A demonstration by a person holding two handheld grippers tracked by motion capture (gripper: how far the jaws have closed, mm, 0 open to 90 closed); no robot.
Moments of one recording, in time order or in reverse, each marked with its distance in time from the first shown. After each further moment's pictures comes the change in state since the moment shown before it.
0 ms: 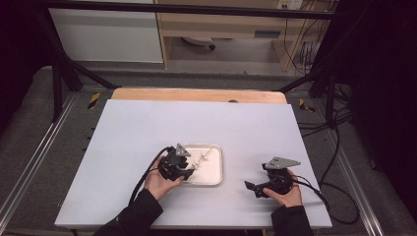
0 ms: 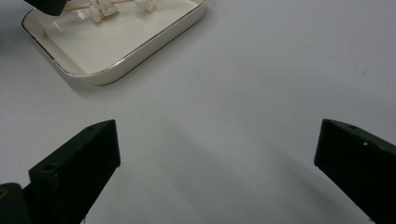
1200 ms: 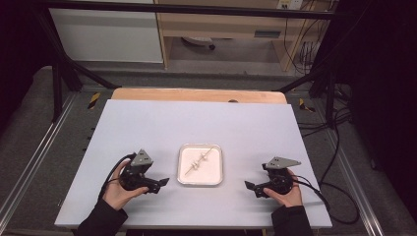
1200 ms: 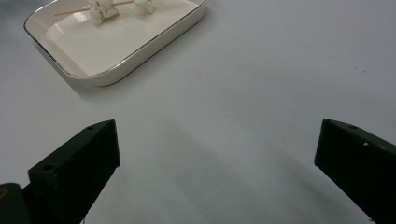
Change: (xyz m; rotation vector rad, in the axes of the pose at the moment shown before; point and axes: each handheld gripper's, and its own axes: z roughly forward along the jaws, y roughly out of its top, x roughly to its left) left arm 0.048 -0.077 -0.057 -0.143 -0.006 -0.046; right arm 0.000 0.000 -0.001 -0.001 0.007 0.012
